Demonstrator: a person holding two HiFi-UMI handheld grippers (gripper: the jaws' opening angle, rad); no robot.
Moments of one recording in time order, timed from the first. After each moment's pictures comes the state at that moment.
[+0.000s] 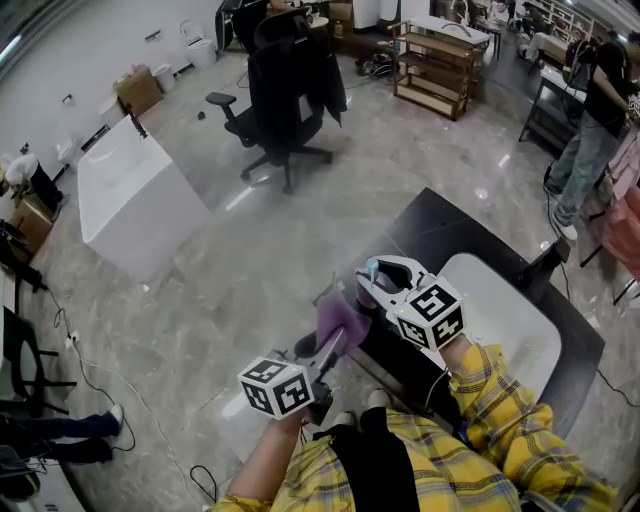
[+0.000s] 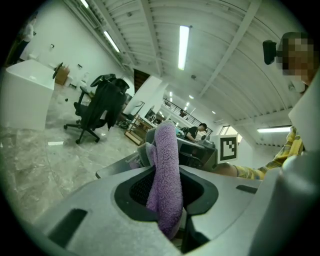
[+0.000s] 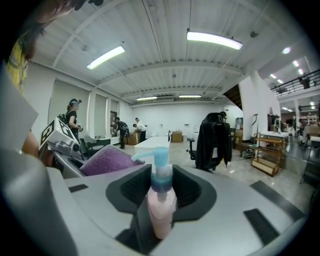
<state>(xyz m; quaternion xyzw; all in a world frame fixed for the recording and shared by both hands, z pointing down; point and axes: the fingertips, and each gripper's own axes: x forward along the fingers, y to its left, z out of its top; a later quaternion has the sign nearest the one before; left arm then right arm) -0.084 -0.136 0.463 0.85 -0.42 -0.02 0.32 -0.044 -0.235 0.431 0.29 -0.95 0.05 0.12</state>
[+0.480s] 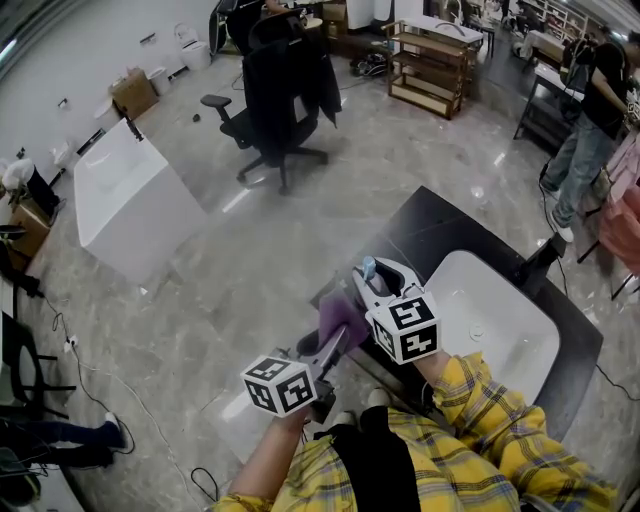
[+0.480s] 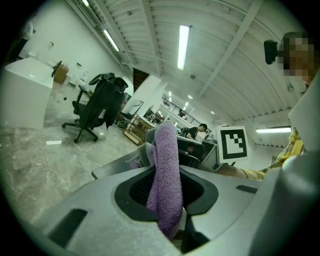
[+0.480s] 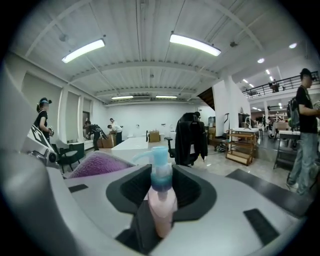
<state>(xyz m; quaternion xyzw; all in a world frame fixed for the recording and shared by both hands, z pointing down) -0.074 -0.137 0.463 0.85 -0.41 -0.02 0.33 -0.035 -0.239 0.432 0.43 -0.89 0.08 0.11</state>
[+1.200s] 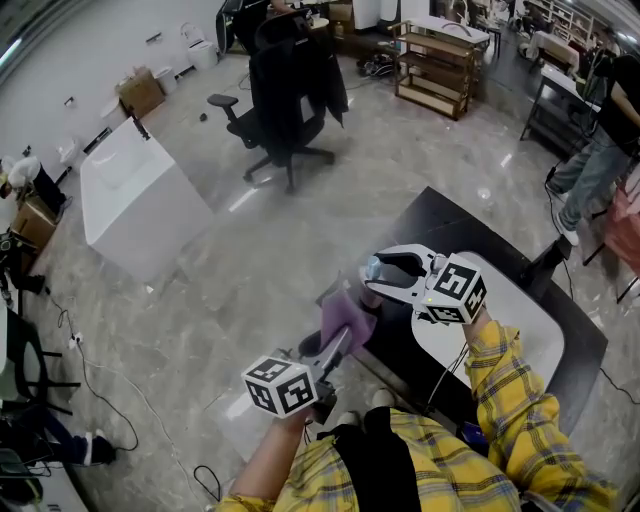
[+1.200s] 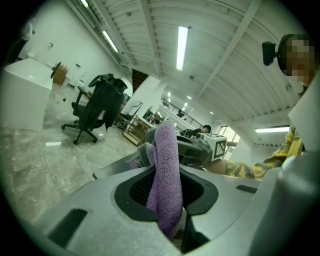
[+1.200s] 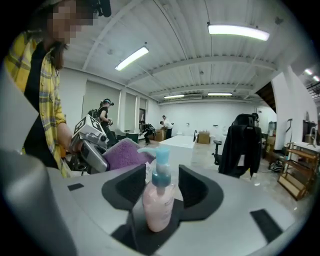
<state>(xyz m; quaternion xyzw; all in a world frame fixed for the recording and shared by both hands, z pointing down) -0.080 -0.131 0.458 0.85 -0.41 -0.02 0.32 -0.038 -0.220 0.427 0.12 -0.98 0.00 0.14</state>
